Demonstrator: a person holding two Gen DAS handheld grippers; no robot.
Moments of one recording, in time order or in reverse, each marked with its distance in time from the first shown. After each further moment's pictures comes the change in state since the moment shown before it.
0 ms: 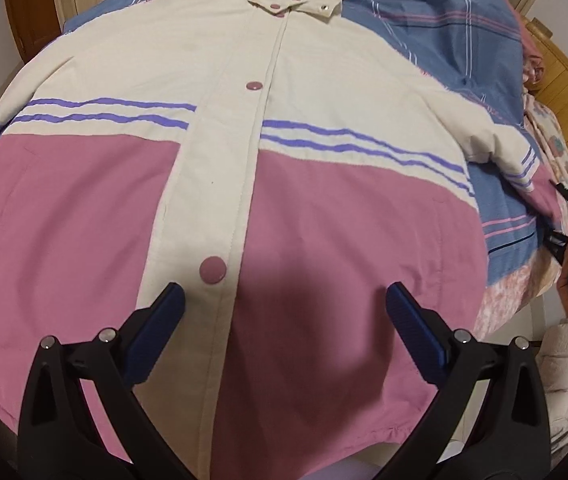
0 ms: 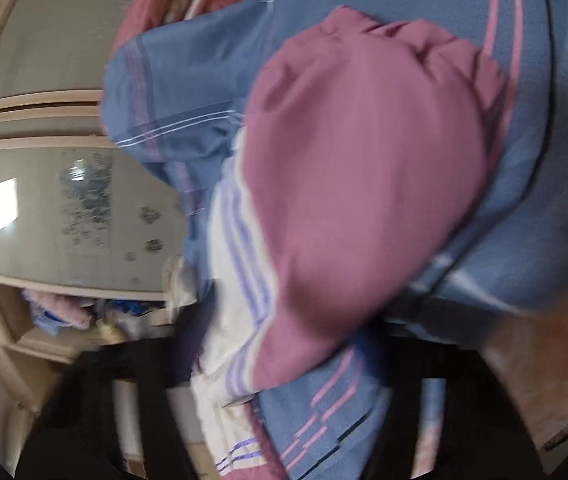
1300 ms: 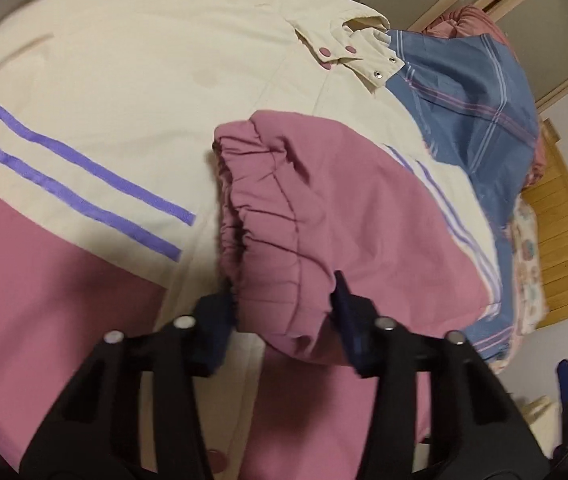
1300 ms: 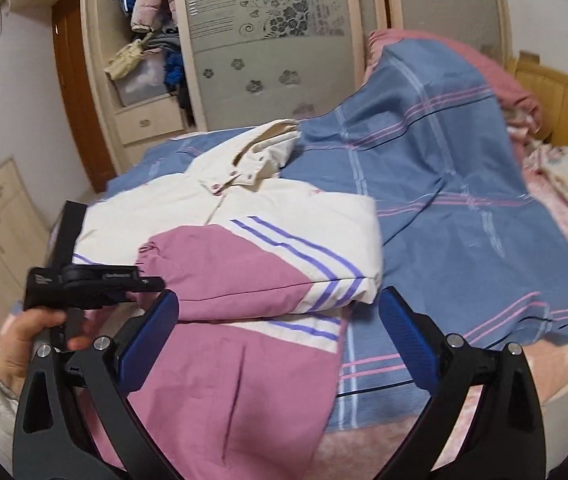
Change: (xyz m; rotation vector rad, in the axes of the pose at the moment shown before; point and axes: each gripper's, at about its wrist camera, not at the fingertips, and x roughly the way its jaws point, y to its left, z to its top) left arm 0.048 0.046 0.092 -0.312 -0.048 -0.238; right arm -0.023 0.201 -0.348 -1.299 -0.022 -0.223
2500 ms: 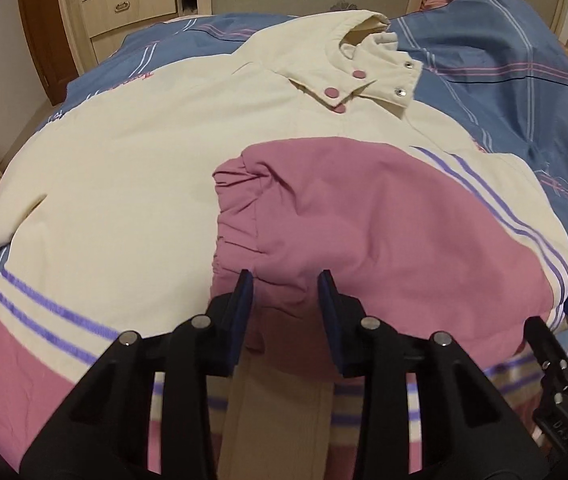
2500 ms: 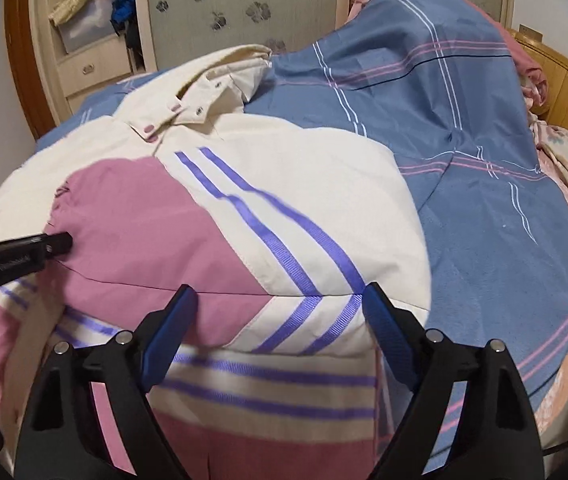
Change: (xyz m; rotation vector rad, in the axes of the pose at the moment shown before) left arm 0.022 -0.031 0.055 0.314 -0.130 0.361; right arm 0.175 0.009 0.006 0.014 0.212 -0.148
